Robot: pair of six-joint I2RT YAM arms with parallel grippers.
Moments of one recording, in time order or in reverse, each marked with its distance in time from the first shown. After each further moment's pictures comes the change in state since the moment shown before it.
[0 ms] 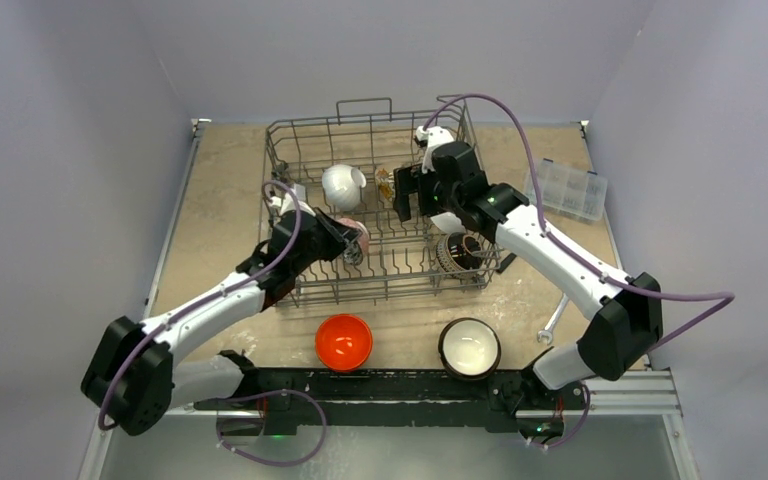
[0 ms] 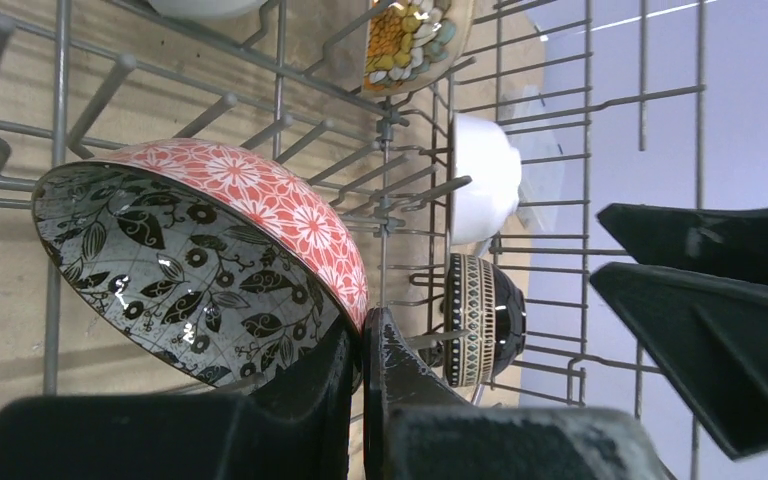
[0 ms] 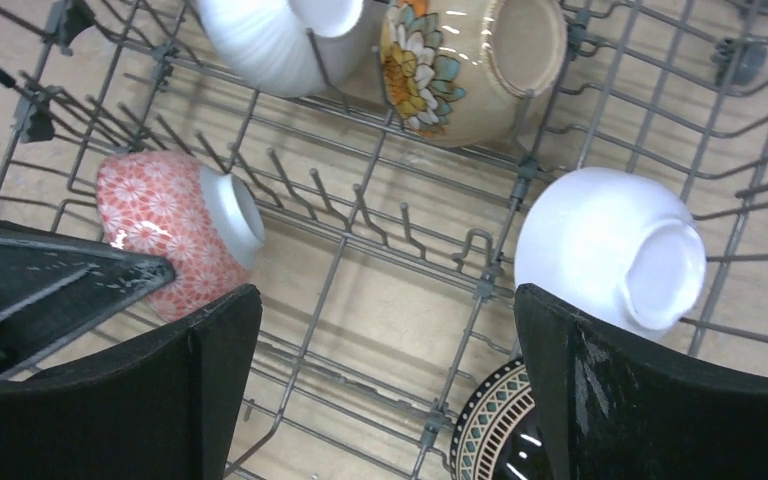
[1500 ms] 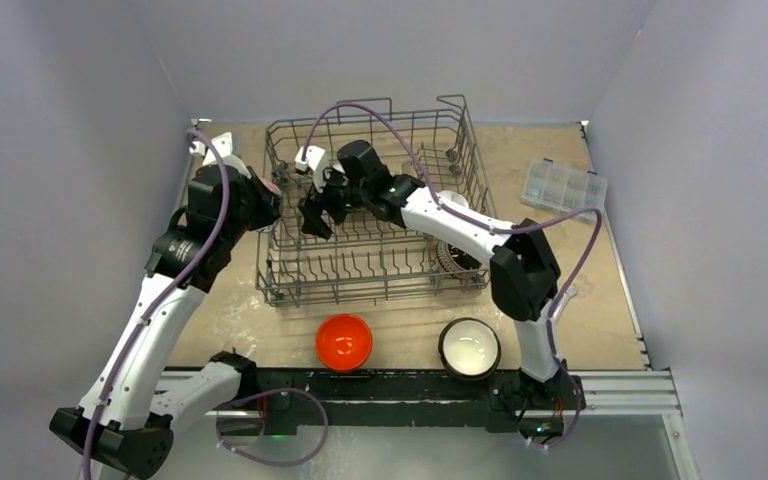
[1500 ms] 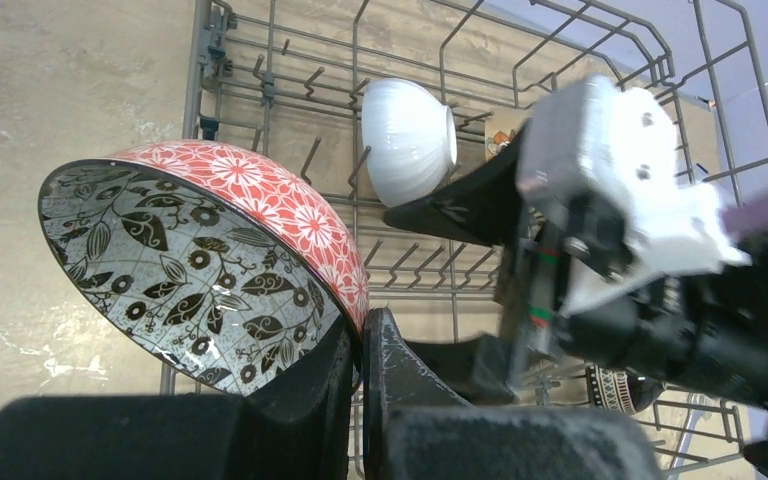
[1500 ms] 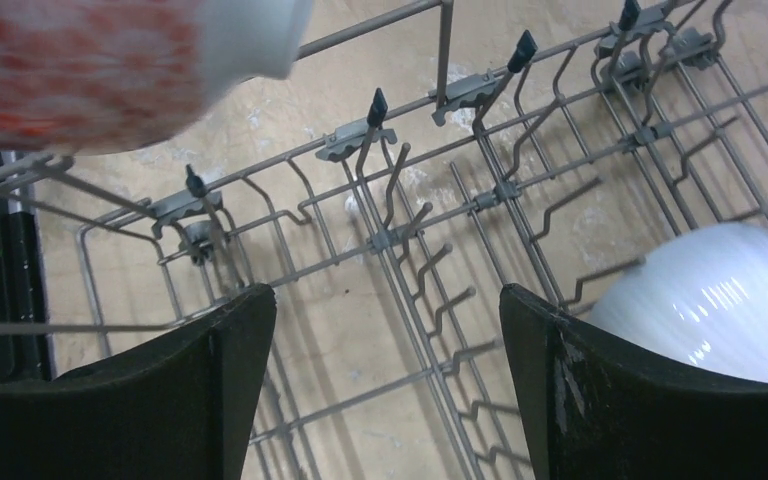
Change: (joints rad) left arm 0.265 -0.225 0.531 -0.795 -0.093 0.572; right arm 0.206 0.509 0.401 0.201 -0.490 -0.396
